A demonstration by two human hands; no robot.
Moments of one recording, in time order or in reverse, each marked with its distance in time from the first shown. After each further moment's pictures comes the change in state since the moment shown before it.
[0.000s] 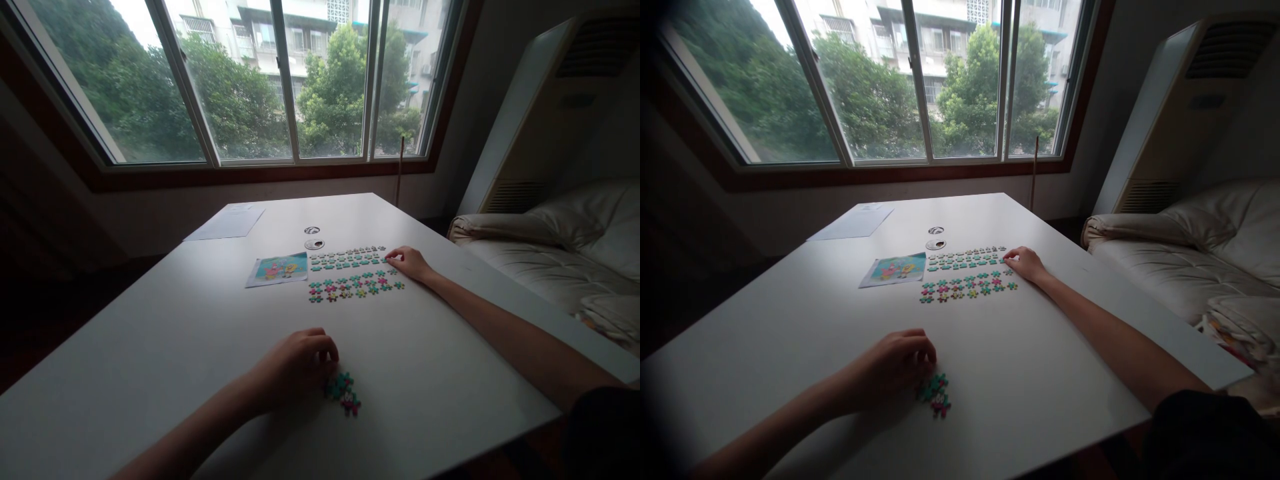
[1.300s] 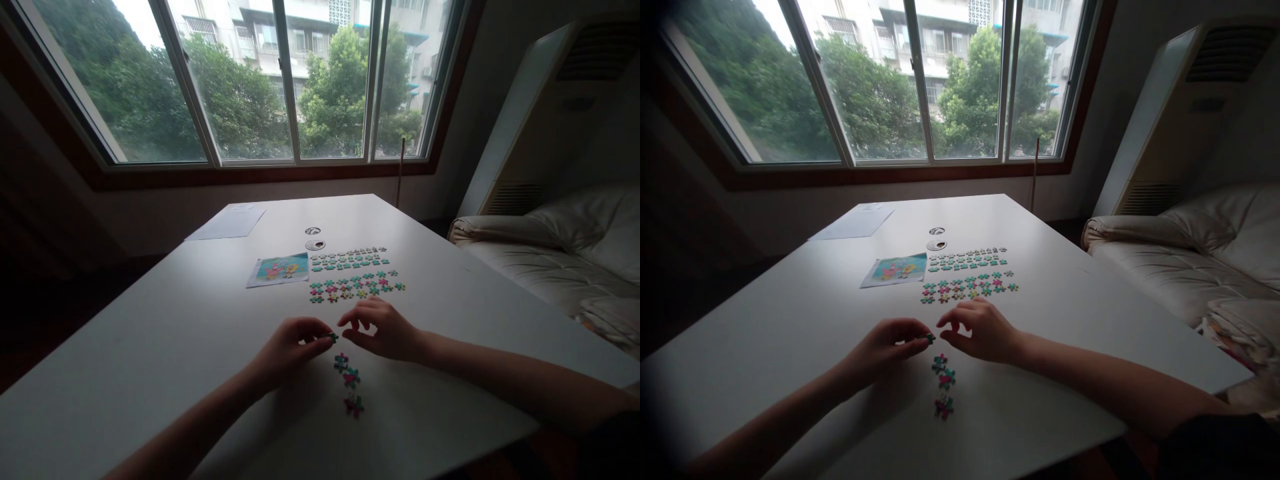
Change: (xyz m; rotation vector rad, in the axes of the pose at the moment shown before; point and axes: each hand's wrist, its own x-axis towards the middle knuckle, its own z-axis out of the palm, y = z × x) left_hand 0.007 0.001 -0.019 -0.469 0.176 -0.177; right_hand -0.099 -0.164 -0.029 0.426 -0.027 -0.642
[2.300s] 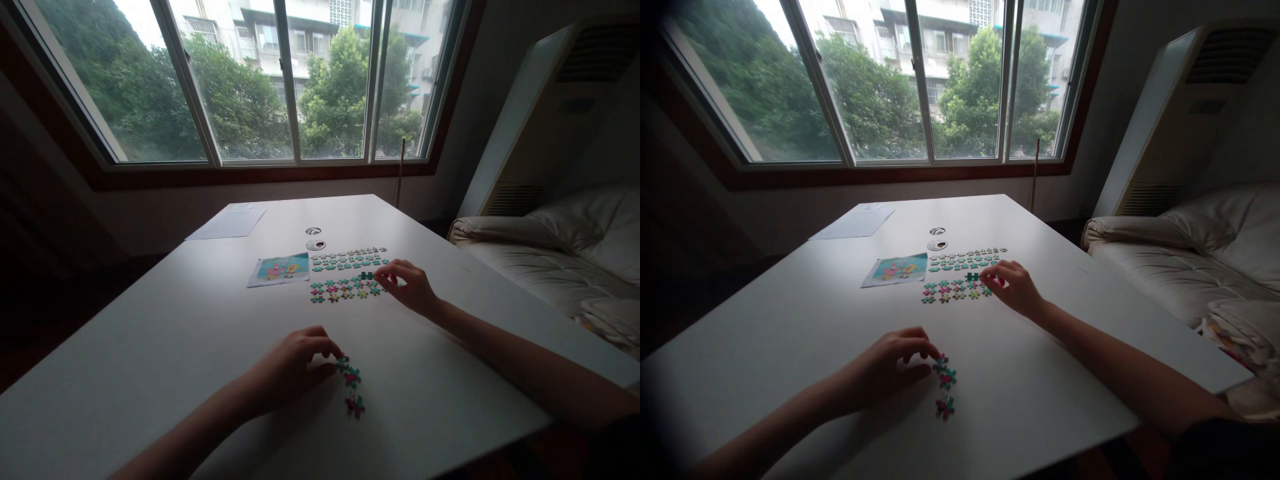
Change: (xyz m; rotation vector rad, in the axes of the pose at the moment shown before) left_hand -0.020 0.002 0.002 0.339 -0.138 0.201; right_hand 0.000 0.057 -0.037 -0.271 0.251 0.058
